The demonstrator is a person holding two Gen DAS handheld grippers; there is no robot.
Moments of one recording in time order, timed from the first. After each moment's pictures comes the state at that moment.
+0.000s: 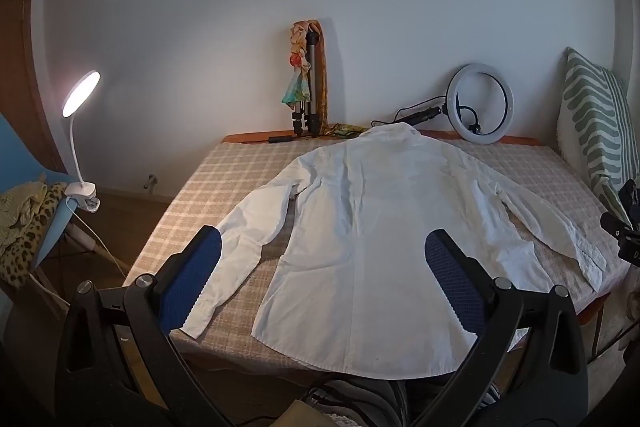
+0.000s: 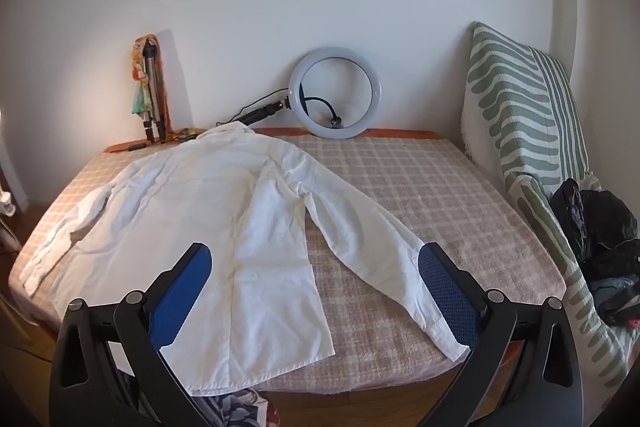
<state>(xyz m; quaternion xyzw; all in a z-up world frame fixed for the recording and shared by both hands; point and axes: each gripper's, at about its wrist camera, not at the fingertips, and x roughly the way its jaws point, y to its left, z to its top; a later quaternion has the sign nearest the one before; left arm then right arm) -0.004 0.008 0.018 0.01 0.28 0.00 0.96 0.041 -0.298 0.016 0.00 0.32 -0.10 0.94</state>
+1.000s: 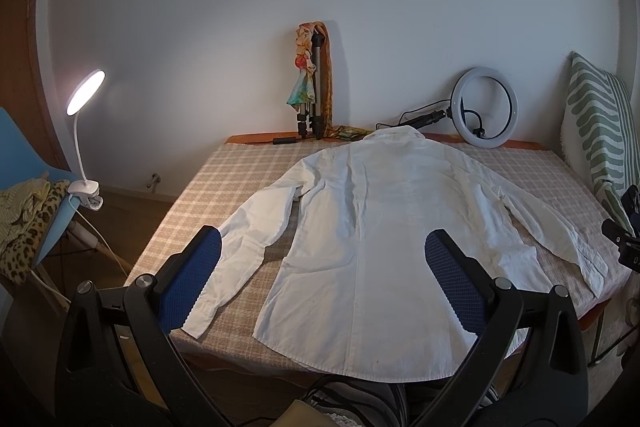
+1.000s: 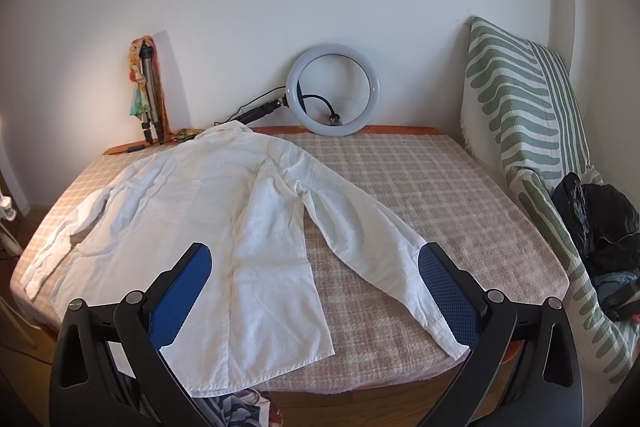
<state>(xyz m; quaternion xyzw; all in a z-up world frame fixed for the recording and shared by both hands) -0.005 0.005 0.012 0.00 0.28 0.01 0.96 0.042 -0.304 0.010 0.01 0.33 -0.10 0.94</state>
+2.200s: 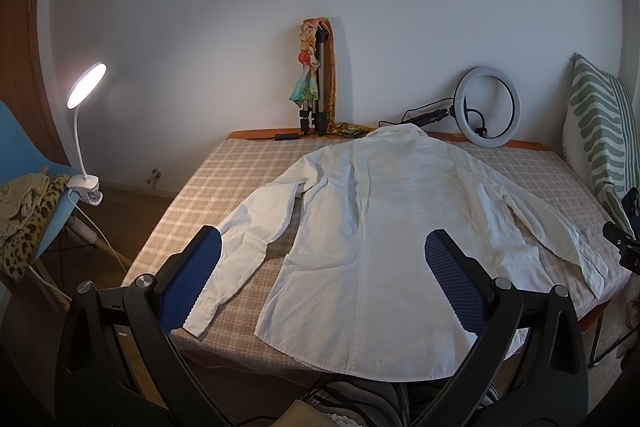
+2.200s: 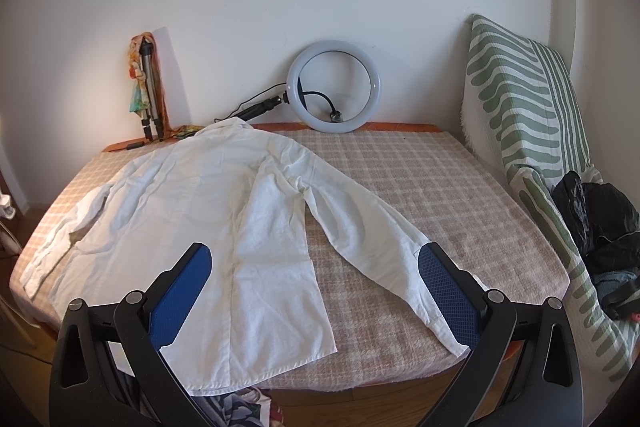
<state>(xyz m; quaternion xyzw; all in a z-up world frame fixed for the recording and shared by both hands) -0.005 0.012 0.007 0.00 0.28 0.01 0.96 0.040 -0.305 0.008 0.01 0.33 -0.10 0.94</state>
